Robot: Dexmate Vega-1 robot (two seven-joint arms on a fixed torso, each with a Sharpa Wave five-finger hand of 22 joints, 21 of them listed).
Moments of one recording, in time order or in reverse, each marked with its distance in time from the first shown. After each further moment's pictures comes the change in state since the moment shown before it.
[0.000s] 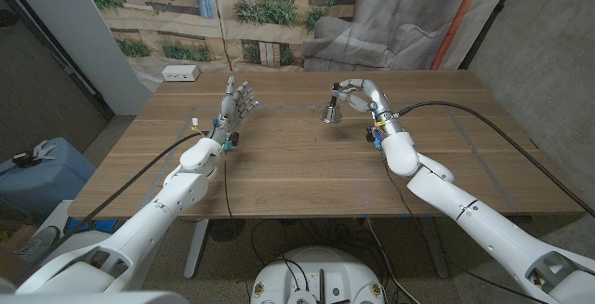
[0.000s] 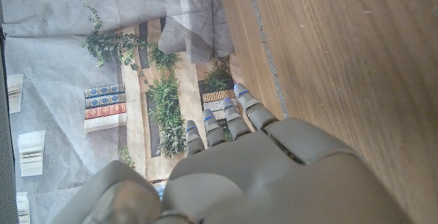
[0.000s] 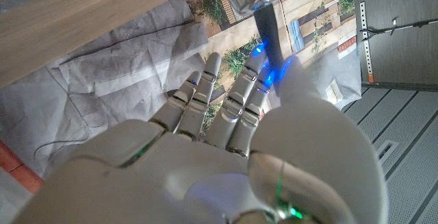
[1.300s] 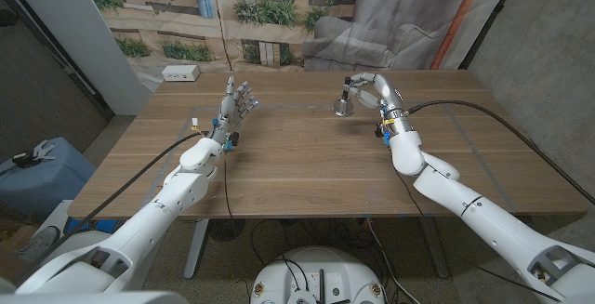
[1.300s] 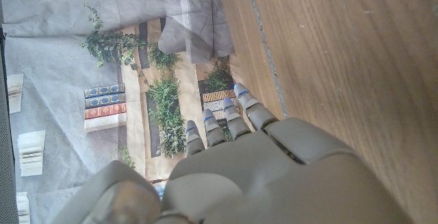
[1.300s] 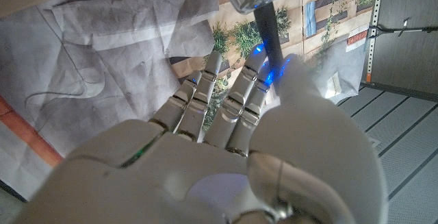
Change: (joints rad) left arm 0.000 0.000 0.000 0.000 0.000 0.000 0.000; left_hand 0.000 0.000 0.000 0.000 0.000 0.000 0.000 0.000 0.000 0.000 0.000 0.000 0.000 0.000 0.000 0.000 0.000 0.000 0.000 0.000 0.000; right arm 0.039 -0.018 -0.014 0.097 -0.143 0.080 -0.160; right_hand 0.003 -0.001 -0.004 -0.004 0.004 0.005 0.005 0.003 0.000 0.014 0.004 0.001 0.011 0.014 0.000 0.000 0.002 0.013 0.002 0.000 0.000
